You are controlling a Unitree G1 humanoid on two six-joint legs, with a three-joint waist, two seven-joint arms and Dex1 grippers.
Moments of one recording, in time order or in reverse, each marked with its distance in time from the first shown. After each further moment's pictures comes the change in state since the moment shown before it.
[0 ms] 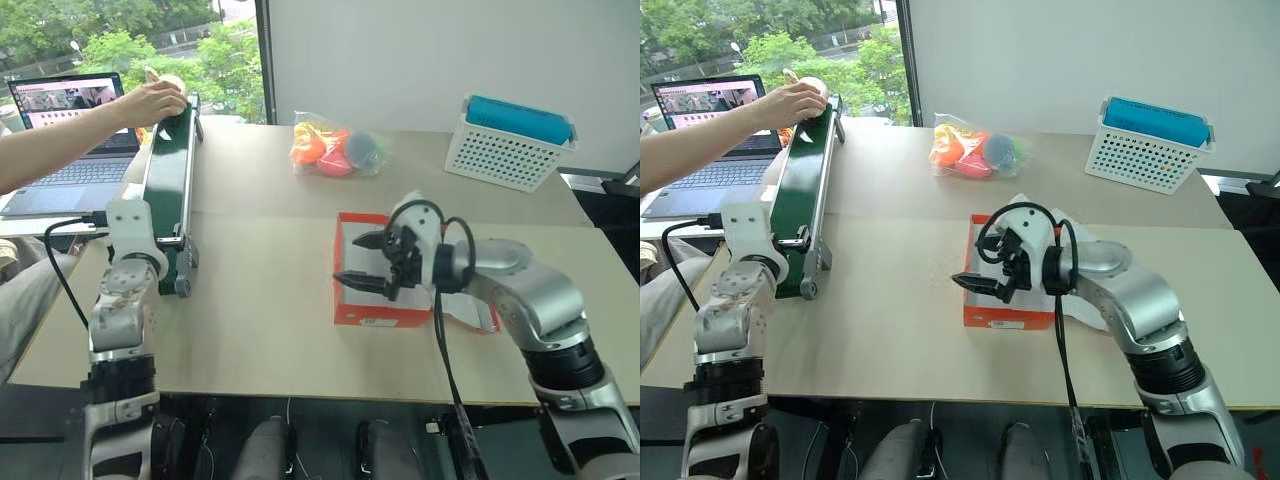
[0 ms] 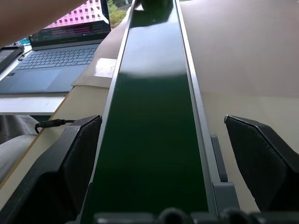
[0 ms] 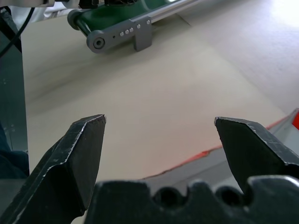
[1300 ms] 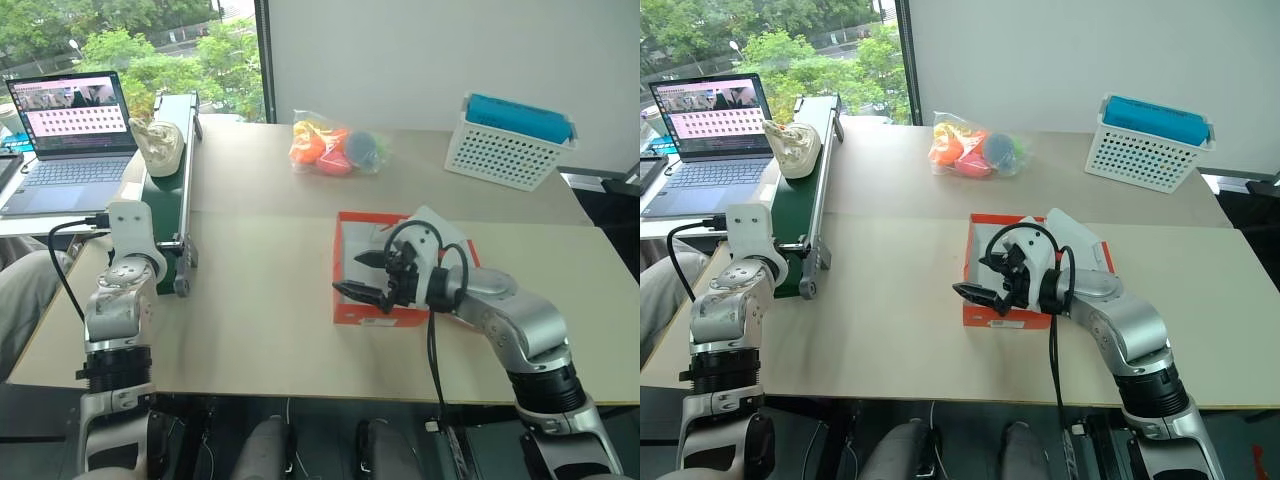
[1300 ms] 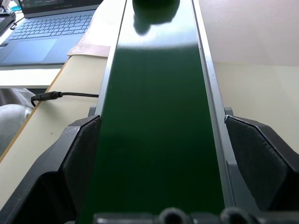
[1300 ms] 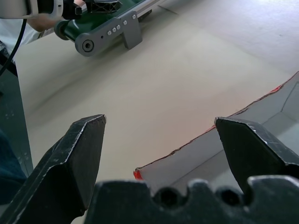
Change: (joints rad) left arm -0.041 0.022 0.003 0.057 0.000 0.095 0.028; right arm 0.142 0.074 -0.072 0.006 0.012 0.005 -0.063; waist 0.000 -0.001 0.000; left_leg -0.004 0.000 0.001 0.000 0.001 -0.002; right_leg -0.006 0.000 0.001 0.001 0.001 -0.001
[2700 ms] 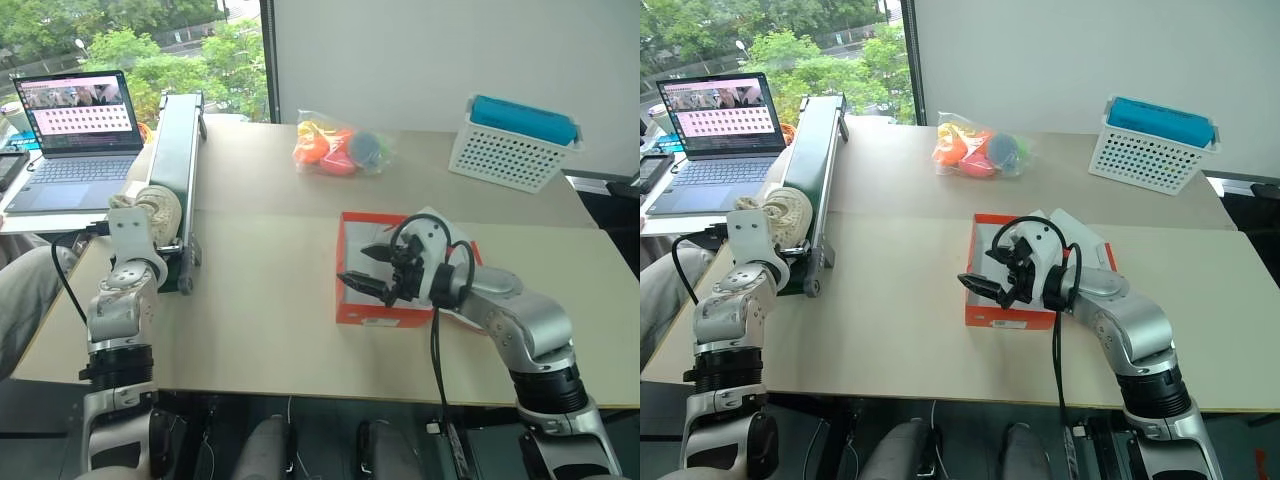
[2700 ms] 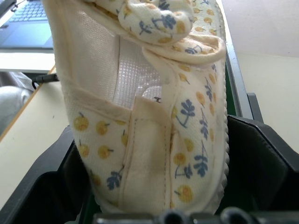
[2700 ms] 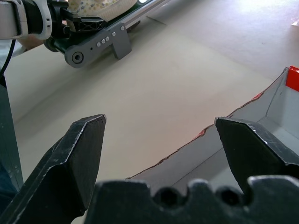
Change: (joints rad) left arm -0.008 -0.029 0.011 0.053 -0.028 -0.016 -0.006; right arm 0.005 0.010 -0.040 -0.004 0.019 0.000 -0.057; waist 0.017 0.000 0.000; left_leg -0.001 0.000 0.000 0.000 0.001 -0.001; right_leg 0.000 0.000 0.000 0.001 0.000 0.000
